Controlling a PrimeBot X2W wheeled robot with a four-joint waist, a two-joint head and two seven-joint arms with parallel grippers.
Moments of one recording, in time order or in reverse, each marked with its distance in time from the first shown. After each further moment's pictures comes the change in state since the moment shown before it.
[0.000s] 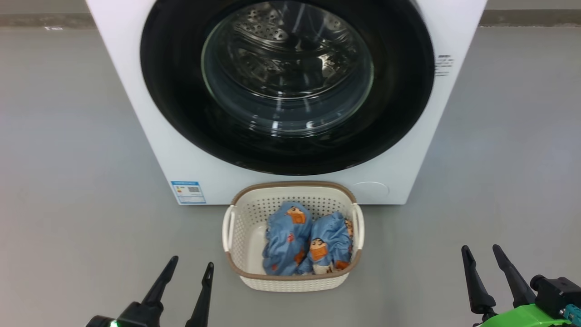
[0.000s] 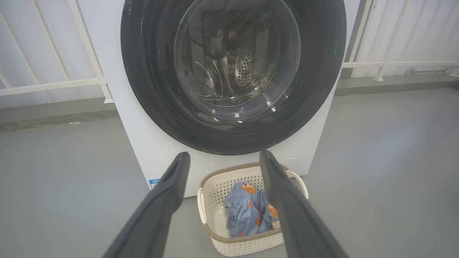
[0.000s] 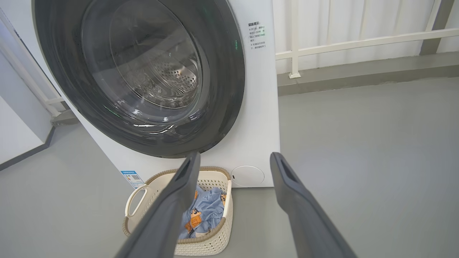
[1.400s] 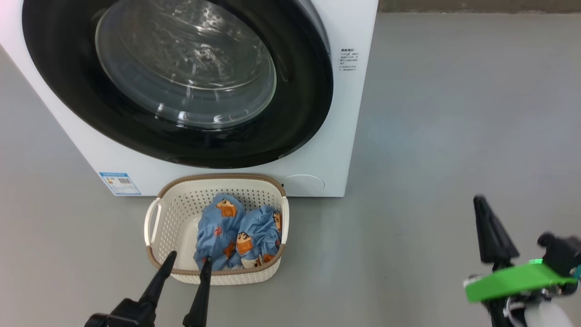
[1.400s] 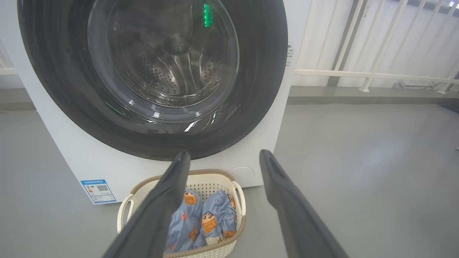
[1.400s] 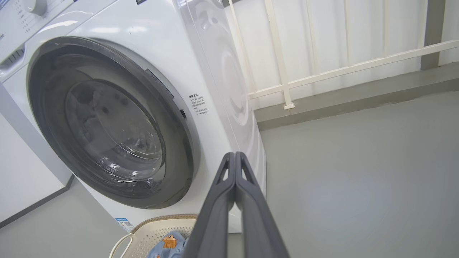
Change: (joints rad) left arm -0.004 -0.001 0.004 -0.017 -0.073 -0.009 0.000; right arm -0.102 0.001 0.034 -0.041 0.117 0.000 0.000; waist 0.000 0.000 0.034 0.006
